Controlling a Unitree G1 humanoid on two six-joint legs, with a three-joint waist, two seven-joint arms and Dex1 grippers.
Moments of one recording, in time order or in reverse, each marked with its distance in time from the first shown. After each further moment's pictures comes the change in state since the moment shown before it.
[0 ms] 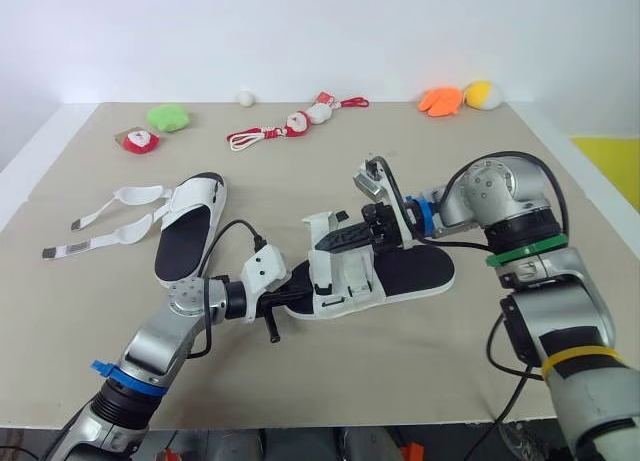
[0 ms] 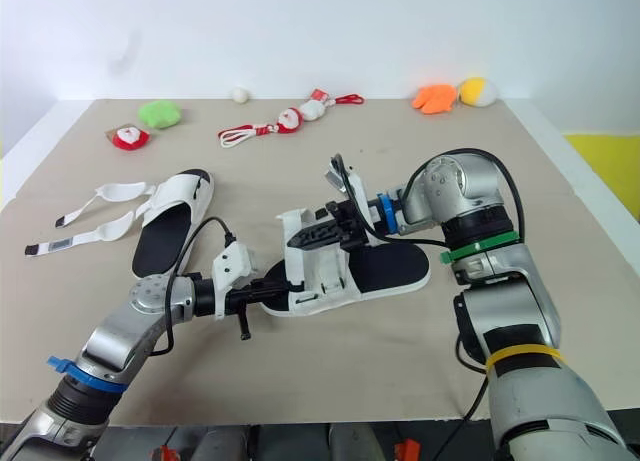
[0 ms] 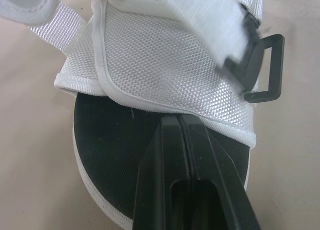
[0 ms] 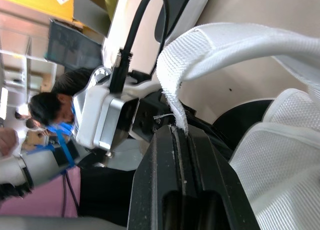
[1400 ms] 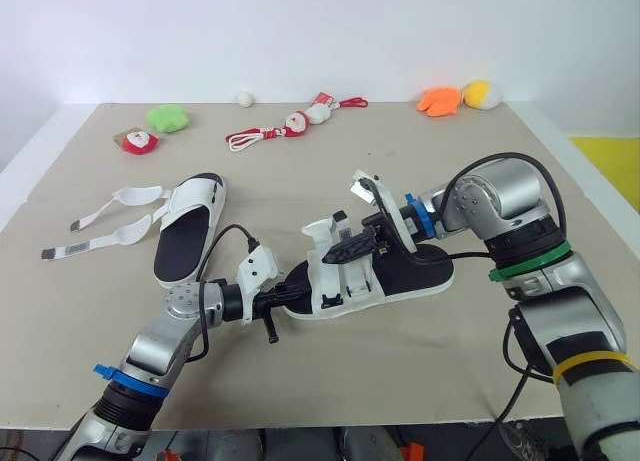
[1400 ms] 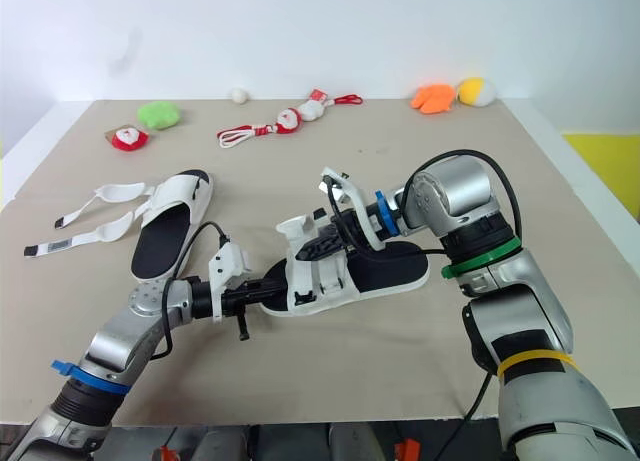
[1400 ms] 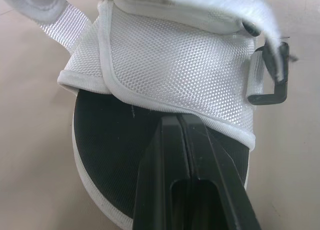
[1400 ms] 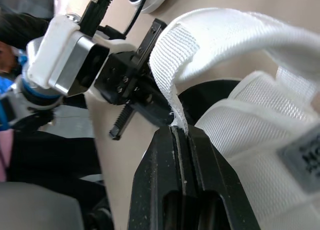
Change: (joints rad) left arm 0.033 -0.028 0.031 0.078 -0.042 -0.082 -0.024; right arm 0.024 -0.014 0.095 -0.201 -0.219 -0.096 0.113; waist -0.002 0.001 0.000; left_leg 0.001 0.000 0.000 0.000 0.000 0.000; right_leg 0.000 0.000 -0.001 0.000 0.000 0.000
